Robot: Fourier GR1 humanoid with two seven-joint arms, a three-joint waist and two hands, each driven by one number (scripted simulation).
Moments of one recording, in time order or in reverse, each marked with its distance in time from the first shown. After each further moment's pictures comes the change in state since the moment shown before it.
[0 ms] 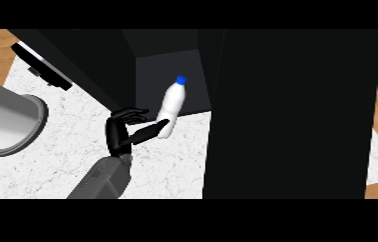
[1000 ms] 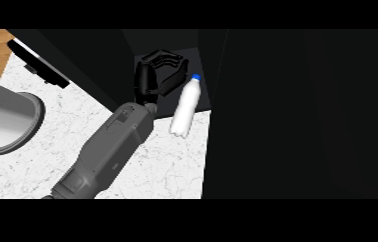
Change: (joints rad) left arm -0.444 -0.037 -0.041 0.156 -0.029 -0.126 0.067; right arm -0.002 -0.012 -0.018 0.007 0.006 0.028 -0.011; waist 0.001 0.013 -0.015
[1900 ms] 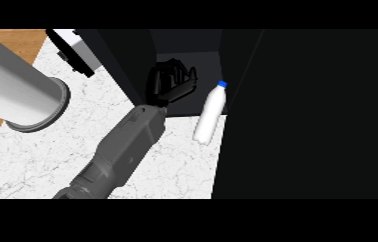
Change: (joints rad) left arm -0.076 -0.091 0.040 0.242 0.144 -0.353 -0.185; right arm 0.134 0.010 -0.098 -0.144 -0.046 0.055 0.057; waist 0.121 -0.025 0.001
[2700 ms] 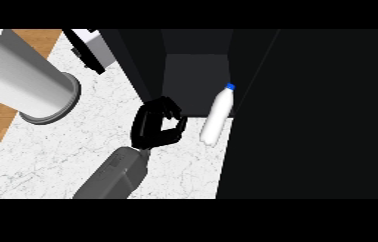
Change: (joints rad) left arm 0.421 0.100 -0.139 -0.450 -0.039 -0.145 0.077; right arm 0.040 0.022 0.089 -0.054 -0.040 0.041 0.084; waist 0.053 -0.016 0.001
